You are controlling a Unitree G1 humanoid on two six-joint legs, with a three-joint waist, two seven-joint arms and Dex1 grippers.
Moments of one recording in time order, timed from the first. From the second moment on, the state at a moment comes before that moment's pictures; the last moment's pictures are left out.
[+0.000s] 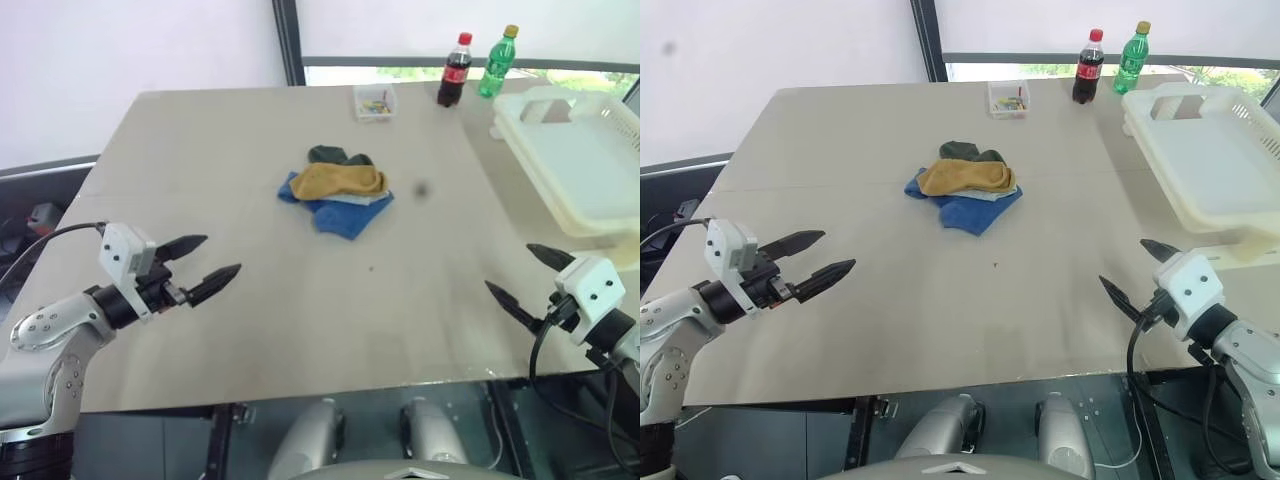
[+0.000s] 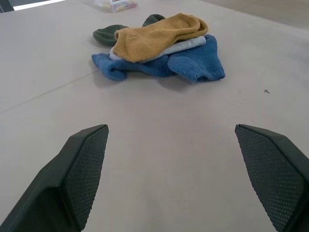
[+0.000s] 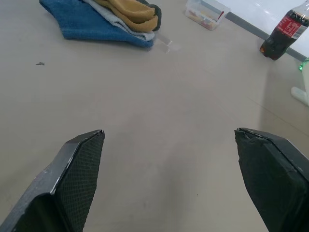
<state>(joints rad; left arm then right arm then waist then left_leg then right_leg) 0.06 0.77 0.44 -0.24 -0.58 0.41 -0.91 0.25 -0.64 -0.32 -0.55 0.28 0.25 0.66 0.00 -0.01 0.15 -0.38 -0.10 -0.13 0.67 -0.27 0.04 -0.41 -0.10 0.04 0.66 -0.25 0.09</state>
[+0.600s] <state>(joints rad) 0.00 0.67 0.36 -0.34 -0.61 0.45 -0.81 -0.49 -0.50 0.11 -0.09 0.08 0.35 0.59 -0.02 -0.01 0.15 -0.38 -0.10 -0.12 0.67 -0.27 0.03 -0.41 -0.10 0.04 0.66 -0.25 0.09</state>
